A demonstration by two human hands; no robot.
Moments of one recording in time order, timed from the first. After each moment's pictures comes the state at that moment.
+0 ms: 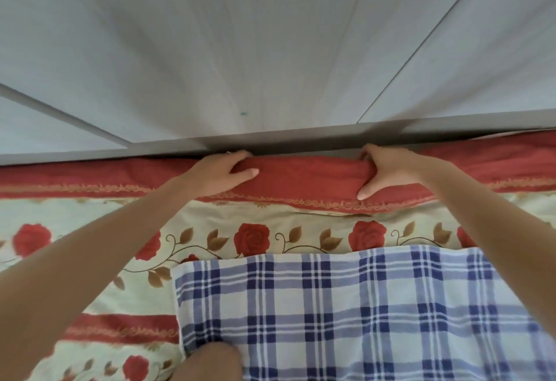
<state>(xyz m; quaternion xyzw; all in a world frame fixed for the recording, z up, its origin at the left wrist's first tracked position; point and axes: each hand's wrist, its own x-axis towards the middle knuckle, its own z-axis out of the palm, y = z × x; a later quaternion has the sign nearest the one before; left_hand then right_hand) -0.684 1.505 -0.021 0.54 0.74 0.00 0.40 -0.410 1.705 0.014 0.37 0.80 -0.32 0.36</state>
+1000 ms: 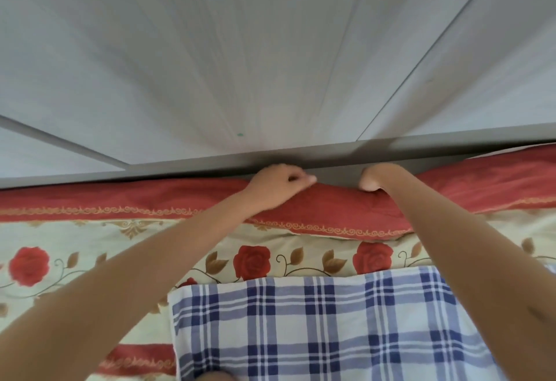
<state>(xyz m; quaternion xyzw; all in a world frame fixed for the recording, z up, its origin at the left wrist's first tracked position) -0.611 1.572 -0.029 0.54 0.72 0.10 0.43 -0.452 1.703 -0.014 0.45 0.73 -0.25 0.46</state>
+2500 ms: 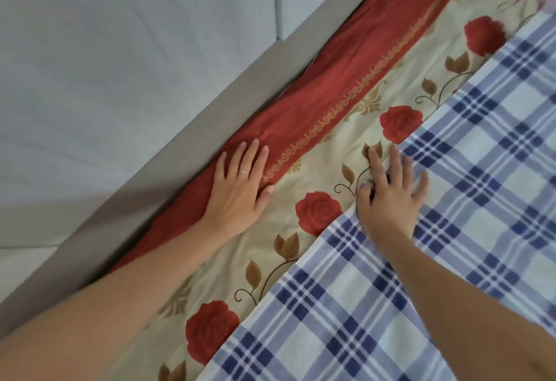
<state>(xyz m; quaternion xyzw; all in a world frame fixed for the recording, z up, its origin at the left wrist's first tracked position) -0.357 1.733 -0.111 0.86 0.51 -0.05 0.06 -0.105 1.661 -0.126 0.84 0.54 -0.08 -0.03</state>
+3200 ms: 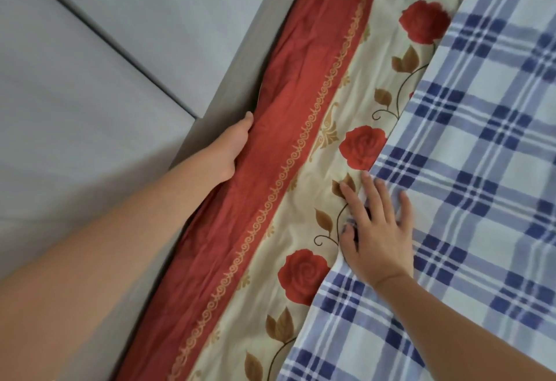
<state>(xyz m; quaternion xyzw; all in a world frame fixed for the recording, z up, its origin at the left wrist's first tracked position) -0.212 1.904 -0.048 0.38 0.65 0.06 0.66 -0.095 1.668 -0.130 0.83 0.55 -0.08 -0.04</state>
